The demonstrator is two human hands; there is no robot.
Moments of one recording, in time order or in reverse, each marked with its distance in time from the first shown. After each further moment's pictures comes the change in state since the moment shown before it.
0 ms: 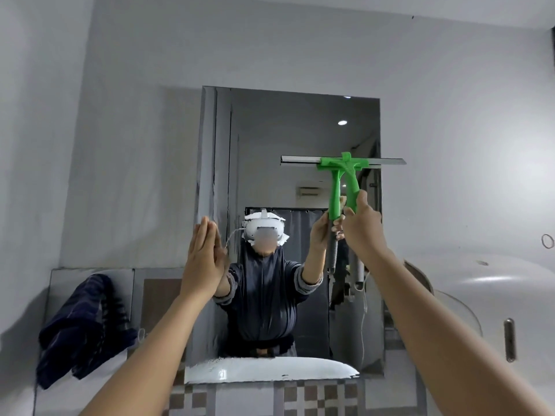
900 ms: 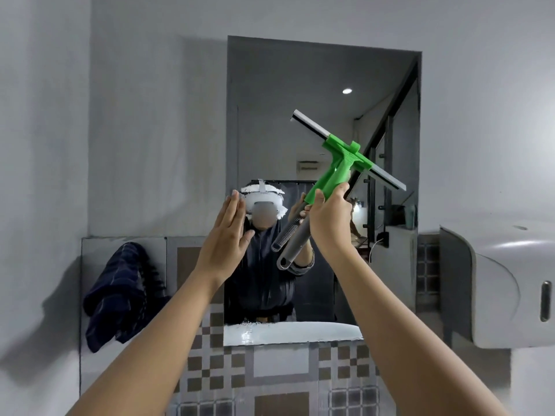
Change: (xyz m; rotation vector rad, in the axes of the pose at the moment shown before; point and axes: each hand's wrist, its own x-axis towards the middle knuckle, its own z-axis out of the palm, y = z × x) left_hand -0.014 -0.040 -0.015 0.107 -0.161 0.282; right_hand -0.072 -0.054 0.100 0.132 0.001 0.109
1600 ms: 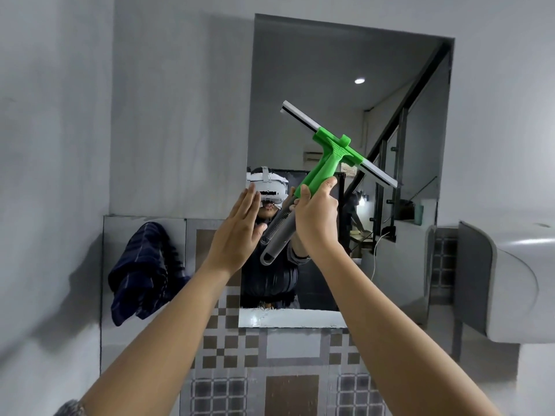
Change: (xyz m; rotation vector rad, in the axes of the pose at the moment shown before) left_hand -0.017 -0.018 -0.001 0.008 0.005 0.047; right_hand -0.037 -0.022 0.047 -0.069 -0.072 0.009
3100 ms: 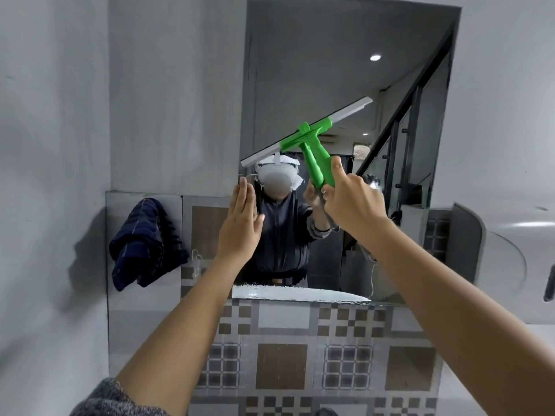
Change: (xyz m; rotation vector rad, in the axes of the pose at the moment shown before) left_hand -0.021 0.044 0.020 -0.049 0.024 -0.270; right_hand 0.020 0.048 -0.080 -0.703 -0.083 -0.442
